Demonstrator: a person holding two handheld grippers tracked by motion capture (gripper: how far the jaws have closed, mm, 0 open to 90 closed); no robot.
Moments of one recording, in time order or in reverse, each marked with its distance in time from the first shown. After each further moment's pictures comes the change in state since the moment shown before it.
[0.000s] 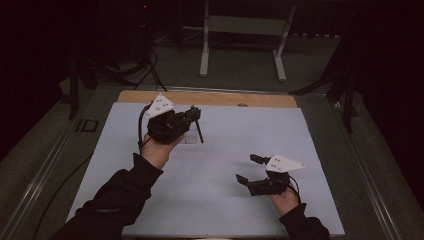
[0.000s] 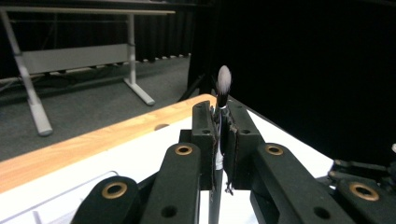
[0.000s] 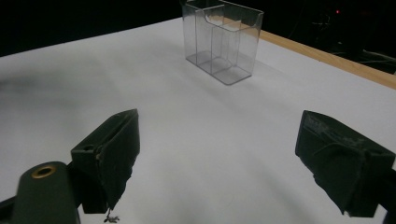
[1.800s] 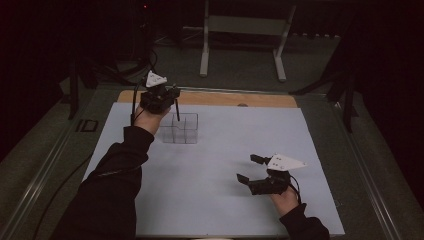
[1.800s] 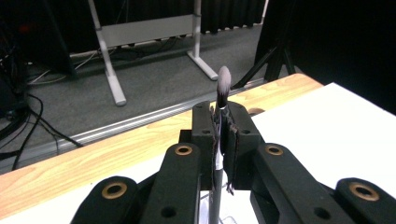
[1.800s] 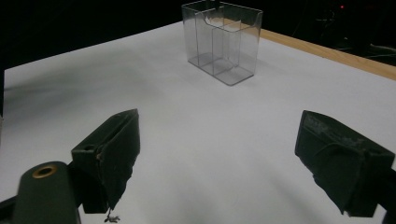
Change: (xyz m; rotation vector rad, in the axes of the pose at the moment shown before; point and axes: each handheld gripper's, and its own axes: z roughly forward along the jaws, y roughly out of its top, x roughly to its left) left arm 0.099 0.000 0.055 0.145 0.251 0.010; right arm -0.004 -0.002 -0.001 -0.007 0.020 0.044
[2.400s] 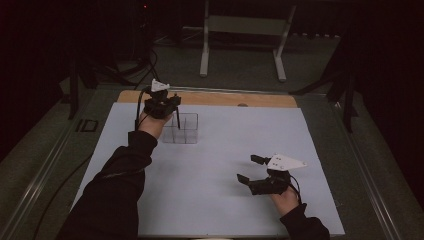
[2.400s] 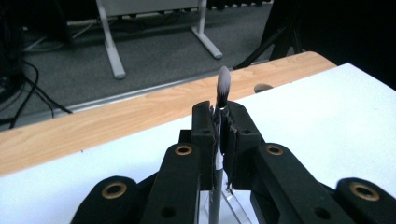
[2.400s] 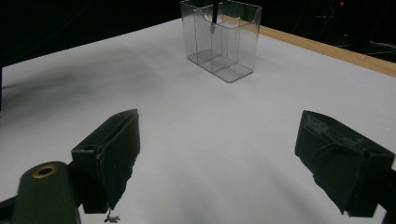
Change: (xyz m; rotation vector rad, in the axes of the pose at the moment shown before) left arm 0.003 -0.022 0.019 0.093 0.004 -0.062; right arm -0.001 -0.001 0.000 0.010 -0.006 0.004
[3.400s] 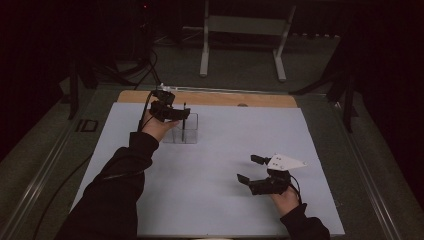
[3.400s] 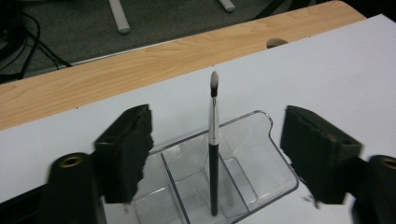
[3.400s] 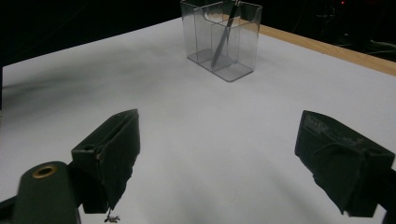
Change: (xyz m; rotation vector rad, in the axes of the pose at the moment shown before) left arm -0.011 0.001 0.013 0.191 0.047 -0.018; right arm 0.000 0.000 0.000 0.002 0.002 0.001
